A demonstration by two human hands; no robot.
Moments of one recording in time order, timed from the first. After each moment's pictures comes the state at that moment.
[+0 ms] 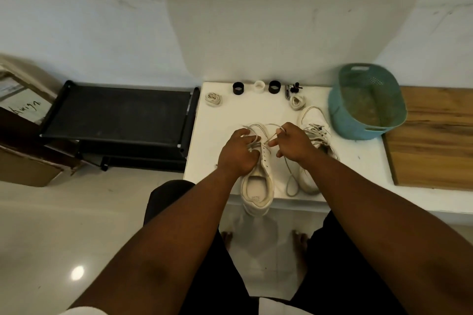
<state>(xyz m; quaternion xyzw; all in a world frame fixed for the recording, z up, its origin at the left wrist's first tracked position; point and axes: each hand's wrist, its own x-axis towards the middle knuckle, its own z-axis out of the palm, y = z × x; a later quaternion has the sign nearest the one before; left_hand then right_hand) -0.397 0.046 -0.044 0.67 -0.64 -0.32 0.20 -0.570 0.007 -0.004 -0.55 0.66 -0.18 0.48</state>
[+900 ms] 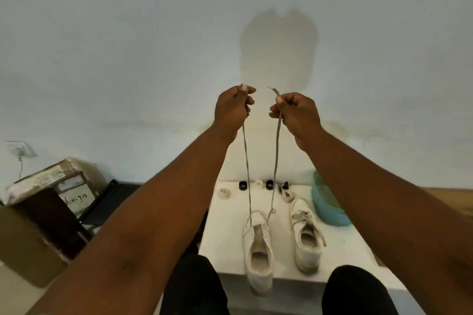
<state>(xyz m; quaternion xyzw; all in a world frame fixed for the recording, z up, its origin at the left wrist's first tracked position) -0.385 0.026 0.344 0.47 -0.53 -0.36 0.61 -0.552 0.026 0.336 -0.55 0.44 -0.58 0.41</state>
